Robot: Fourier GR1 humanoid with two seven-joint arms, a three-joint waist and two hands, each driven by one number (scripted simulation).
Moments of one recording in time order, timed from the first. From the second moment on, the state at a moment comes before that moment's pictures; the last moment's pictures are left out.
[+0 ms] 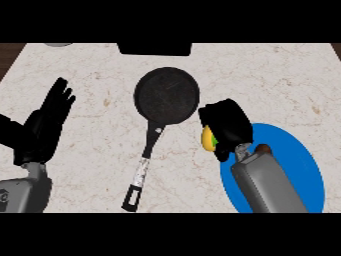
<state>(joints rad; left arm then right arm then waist) -0.18 0.18 0.06 -1.57 0.12 0.07 0.23 -0.42 -0.02 0.27 -1.41 1.40 0.33 0.11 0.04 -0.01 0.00</state>
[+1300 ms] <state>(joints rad) -0.28 0.14 0.00 -1.52 0.10 0.05 0.24 -1.08 -0.01 0.39 -1.15 1.32 0.10 1.16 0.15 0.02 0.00</state>
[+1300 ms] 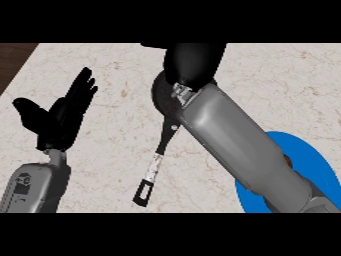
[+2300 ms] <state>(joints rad) -0.24 0.17 0.05 -1.56 0.12 0.04 0.25 -1.01 -0.01 0.43 -0.66 1.12 -0.43 1.02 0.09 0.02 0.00</state>
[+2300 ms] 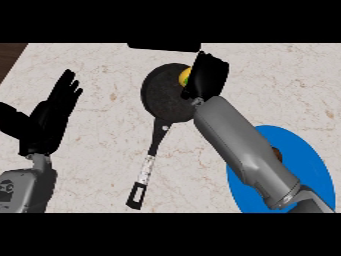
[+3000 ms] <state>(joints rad) -0.26 0.15 0.05 -1.56 0.10 0.07 0.26 -0.94 0.00 0.38 -0.56 0.84 -0.75 0.91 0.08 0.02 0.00</state>
